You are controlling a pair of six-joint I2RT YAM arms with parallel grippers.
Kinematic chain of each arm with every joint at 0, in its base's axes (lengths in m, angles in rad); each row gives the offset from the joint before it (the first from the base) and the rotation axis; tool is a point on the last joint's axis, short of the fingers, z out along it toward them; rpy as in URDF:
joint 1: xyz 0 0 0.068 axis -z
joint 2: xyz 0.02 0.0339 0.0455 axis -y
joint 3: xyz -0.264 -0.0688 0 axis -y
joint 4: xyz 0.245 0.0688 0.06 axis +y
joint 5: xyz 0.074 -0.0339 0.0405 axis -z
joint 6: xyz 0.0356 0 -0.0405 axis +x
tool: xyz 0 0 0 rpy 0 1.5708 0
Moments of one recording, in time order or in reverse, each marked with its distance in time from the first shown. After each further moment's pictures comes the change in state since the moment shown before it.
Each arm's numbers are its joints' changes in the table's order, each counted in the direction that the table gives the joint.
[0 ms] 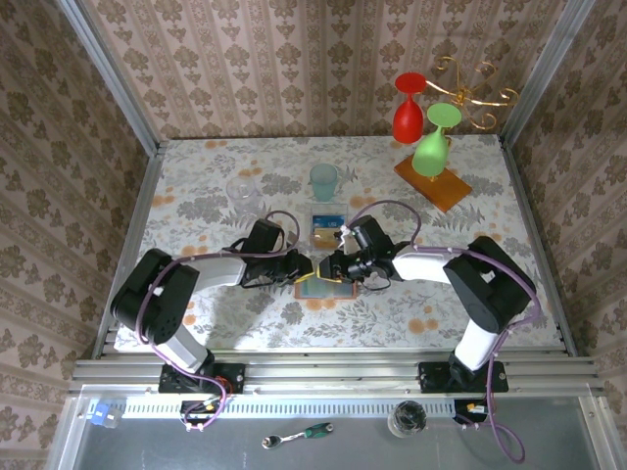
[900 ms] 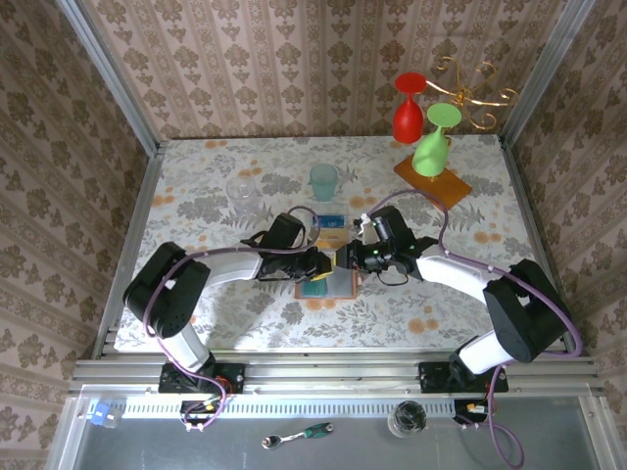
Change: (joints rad) left arm 0.120 -0.086 0.150 0.051 0.002 0.000; right arm 0.086 0.214 -0.028 0.155 0.076 -0.050
